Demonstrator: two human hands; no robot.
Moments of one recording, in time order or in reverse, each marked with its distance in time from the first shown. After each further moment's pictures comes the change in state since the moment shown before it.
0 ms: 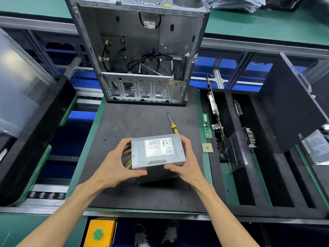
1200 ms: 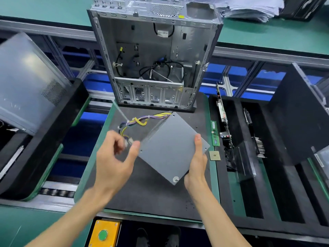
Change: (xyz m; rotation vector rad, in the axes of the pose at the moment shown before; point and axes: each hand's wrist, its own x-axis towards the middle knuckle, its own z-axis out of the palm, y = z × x) left_hand -0.020 0.074 -0.002 0.060 0.686 0.203; right_hand 0.024 -0.040 0.030 0.724 0.596 0.494
